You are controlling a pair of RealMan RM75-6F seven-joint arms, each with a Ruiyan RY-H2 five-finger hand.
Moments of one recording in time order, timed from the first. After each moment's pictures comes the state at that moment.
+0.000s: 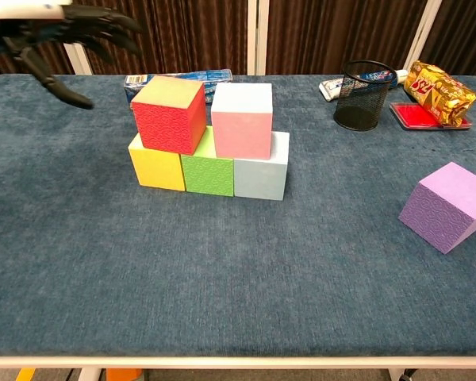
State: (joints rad) left arm -0.88 -1.33 0.10 -1.09 1.64 1.09 -0.92; right arm 0.38 -0.85 0.25 -1.85 -1.29 1.14 0.29
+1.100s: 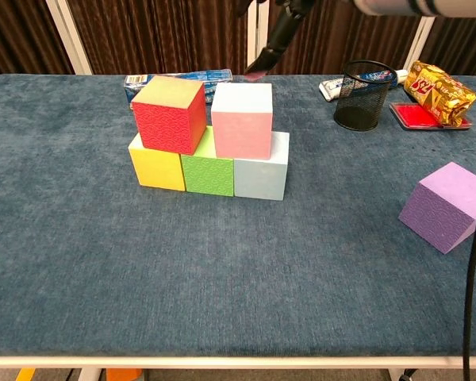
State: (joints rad) left arm -0.17 -1.21 0.02 -1.36 1.29 1.52 -0.41; right arm 1.14 -1.36 0.34 -1.87 -0.46 1.01 -0.58
